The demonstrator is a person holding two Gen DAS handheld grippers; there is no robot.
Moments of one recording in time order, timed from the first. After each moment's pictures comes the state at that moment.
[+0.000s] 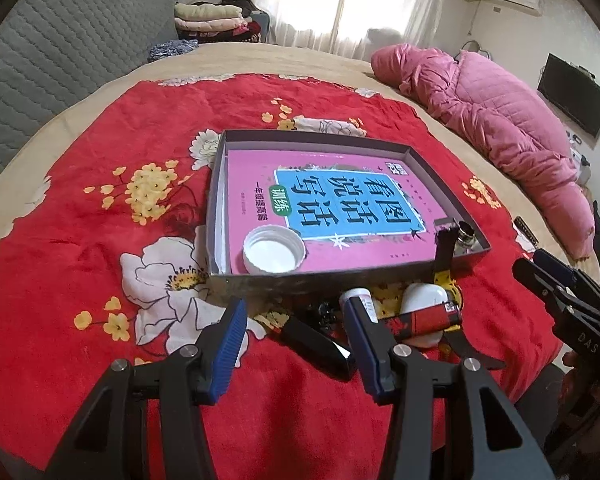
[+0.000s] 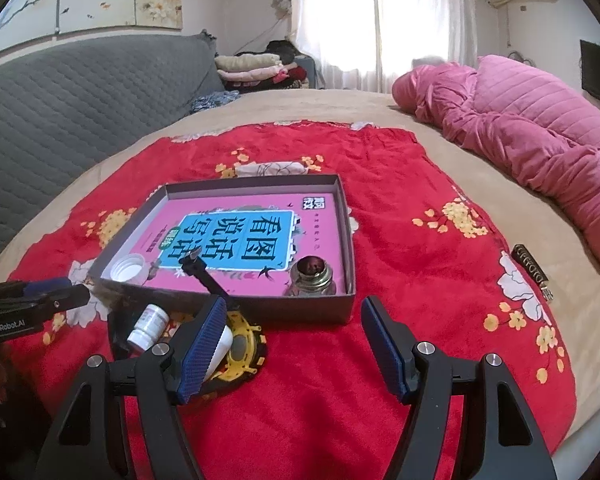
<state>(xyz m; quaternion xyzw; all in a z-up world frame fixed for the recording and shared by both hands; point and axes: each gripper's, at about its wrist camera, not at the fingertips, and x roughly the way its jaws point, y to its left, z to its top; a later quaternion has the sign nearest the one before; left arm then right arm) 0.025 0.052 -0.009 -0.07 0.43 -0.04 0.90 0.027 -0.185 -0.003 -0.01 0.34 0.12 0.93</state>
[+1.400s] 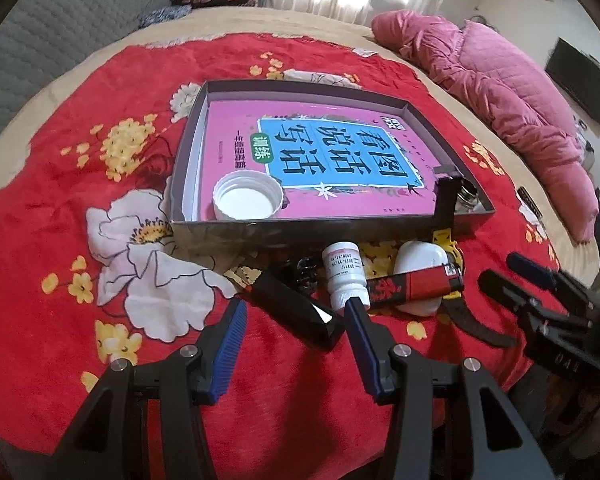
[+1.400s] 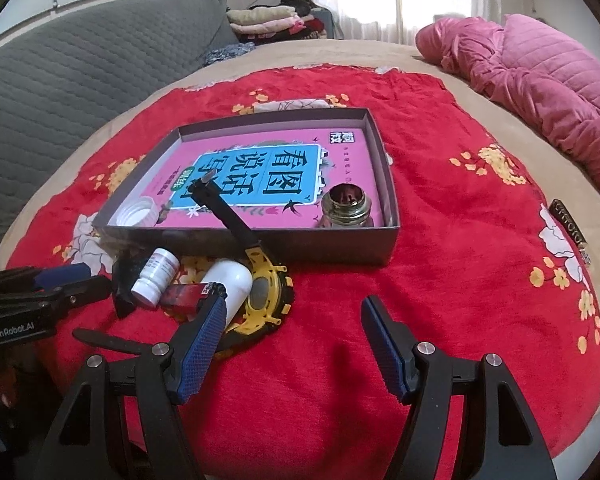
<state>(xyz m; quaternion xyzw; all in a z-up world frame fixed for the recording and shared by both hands) 0.034 0.033 -0.036 -0.09 0.50 -0.05 0.86 0.037 -0.171 -0.042 -0.01 0.42 0.16 0.89</state>
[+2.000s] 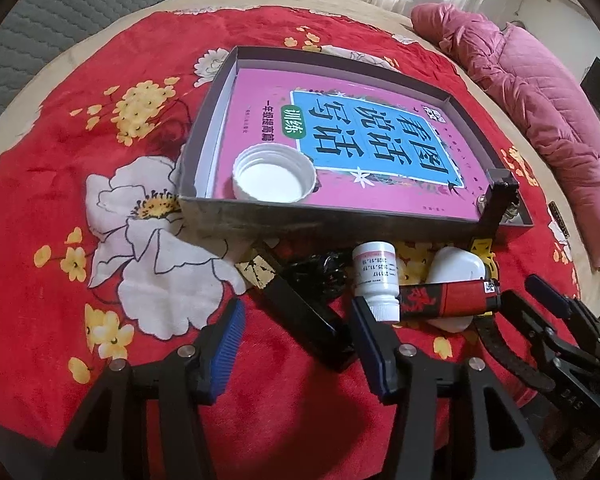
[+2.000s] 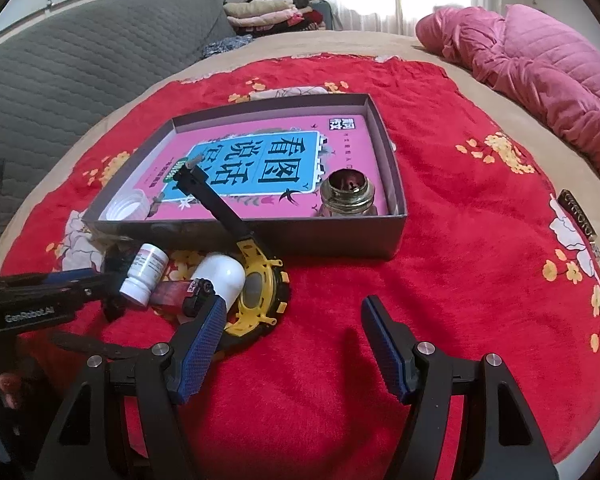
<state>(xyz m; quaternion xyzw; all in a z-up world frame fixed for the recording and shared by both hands) 0.047 0.041 -0.057 -0.11 0.53 0.00 0.84 0.047 -0.169 -0.056 0.00 0.44 0.16 0.89</state>
